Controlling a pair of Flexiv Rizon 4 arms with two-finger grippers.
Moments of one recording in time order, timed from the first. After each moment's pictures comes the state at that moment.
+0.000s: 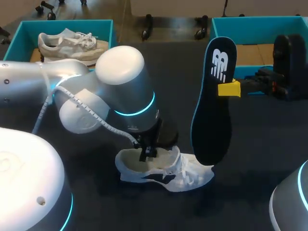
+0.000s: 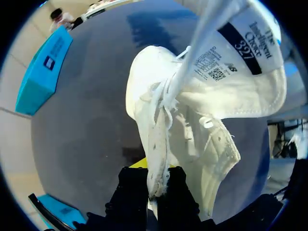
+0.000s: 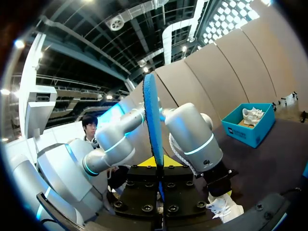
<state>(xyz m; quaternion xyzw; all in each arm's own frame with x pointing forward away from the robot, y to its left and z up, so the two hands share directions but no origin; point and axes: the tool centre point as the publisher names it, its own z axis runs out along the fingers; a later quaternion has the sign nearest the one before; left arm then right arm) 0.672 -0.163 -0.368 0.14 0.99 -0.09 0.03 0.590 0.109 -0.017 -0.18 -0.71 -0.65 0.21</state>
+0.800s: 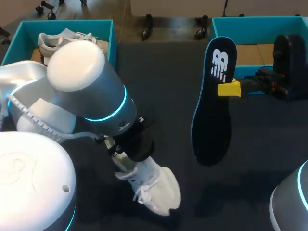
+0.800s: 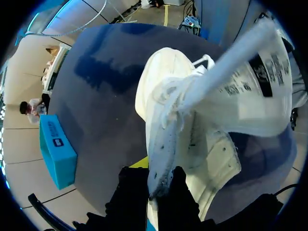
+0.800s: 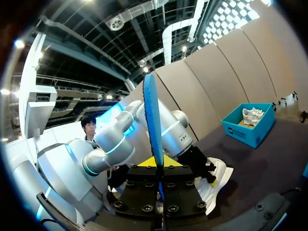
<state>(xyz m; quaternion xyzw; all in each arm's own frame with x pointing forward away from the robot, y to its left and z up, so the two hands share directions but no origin) 0.650 -0.132 -0.291 0.46 0.87 -0.08 0.13 0.590 0.109 -0.017 -0.18 -0.71 -0.65 0.21</state>
